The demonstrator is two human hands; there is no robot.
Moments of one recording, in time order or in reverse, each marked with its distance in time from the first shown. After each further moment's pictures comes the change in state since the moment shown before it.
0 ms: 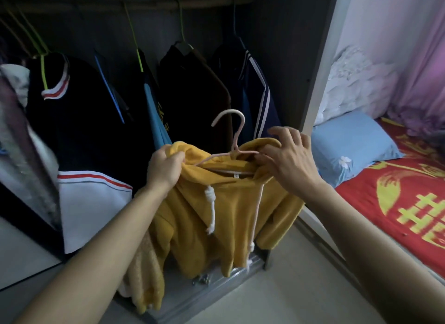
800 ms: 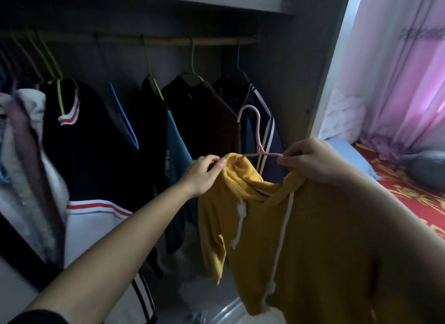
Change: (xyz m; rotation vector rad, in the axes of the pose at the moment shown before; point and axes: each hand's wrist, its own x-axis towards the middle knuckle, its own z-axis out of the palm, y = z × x) left_hand 0.073 -0.007 0.023 0.346 -0.437 0.359; right_hand 0.054 -0.026 -0.076 0.368 -0.238 0.307
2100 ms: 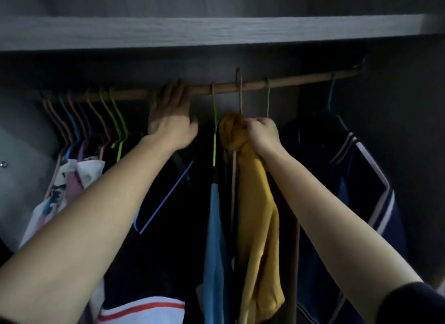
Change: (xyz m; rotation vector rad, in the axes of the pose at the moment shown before) left_hand 0.164 -0.058 -0.268 0.987 0.622 0.008; right_hand 0.302 -0.192 0.106 0.935 0.099 0.024
